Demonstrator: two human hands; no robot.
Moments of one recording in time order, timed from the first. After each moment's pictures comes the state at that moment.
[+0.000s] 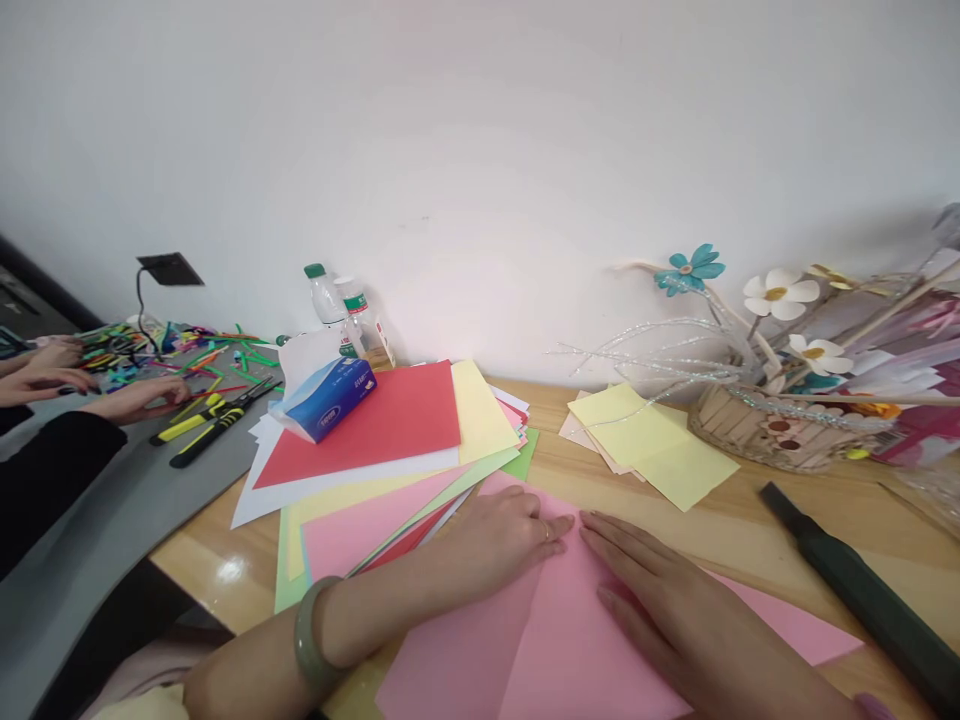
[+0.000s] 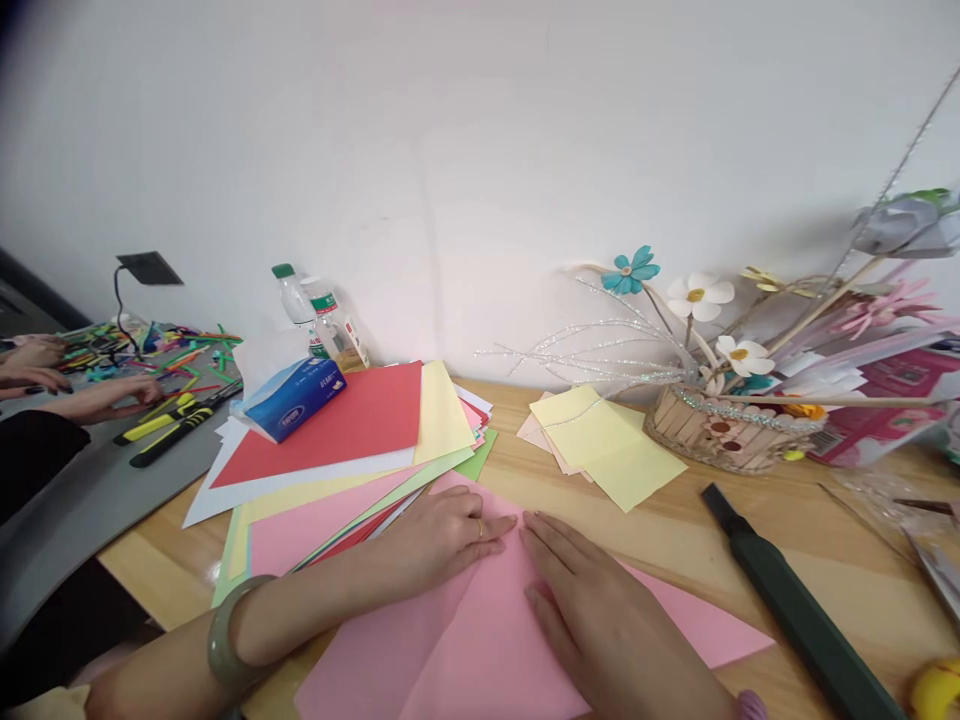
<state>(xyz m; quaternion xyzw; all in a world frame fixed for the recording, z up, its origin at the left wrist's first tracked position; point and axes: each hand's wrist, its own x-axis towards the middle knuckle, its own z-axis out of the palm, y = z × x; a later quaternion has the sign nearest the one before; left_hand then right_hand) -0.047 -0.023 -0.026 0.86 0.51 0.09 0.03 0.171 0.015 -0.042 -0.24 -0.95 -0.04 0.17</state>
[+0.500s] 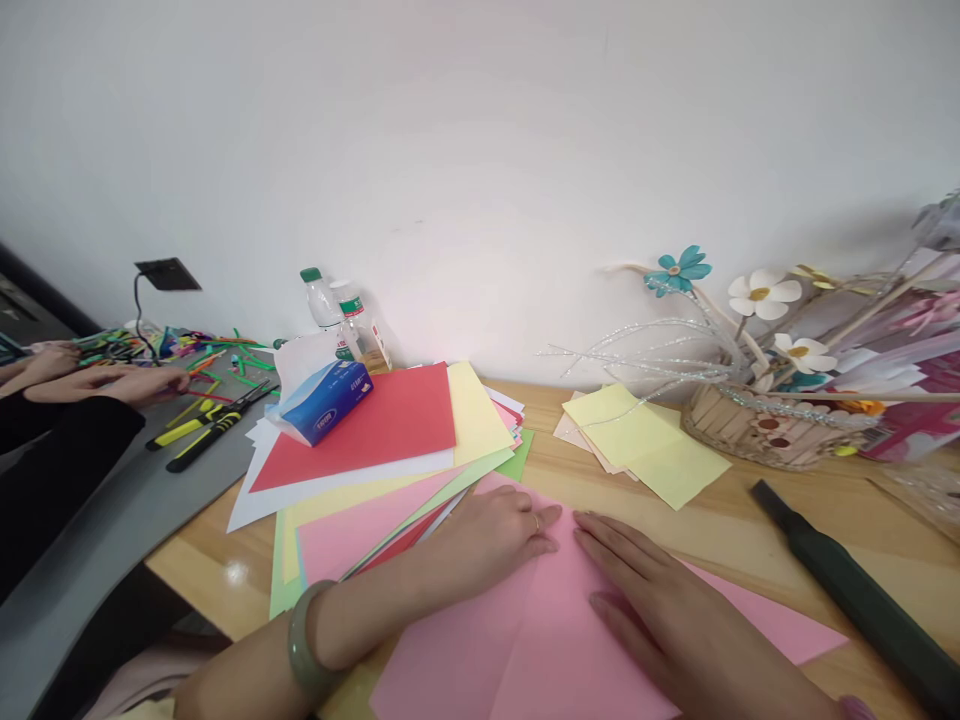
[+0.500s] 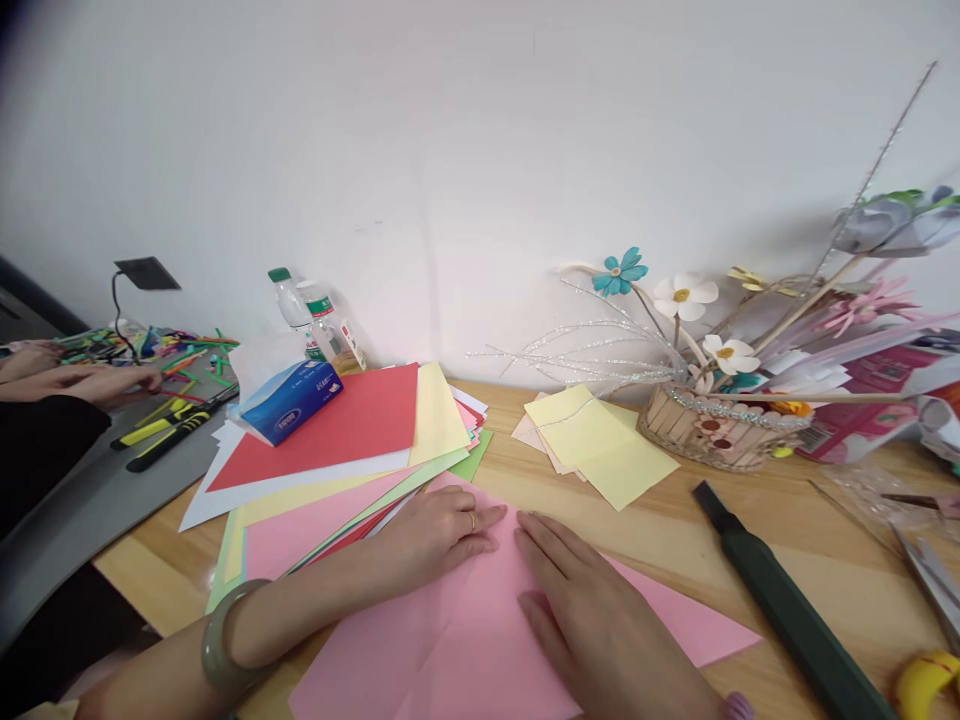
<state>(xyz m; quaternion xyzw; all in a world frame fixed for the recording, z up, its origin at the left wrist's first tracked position) -0.045 -0.020 -0.016 0.84 0.53 0.09 0.07 0.173 0.011 -0.042 -0.25 -0.96 -0.07 0.14</state>
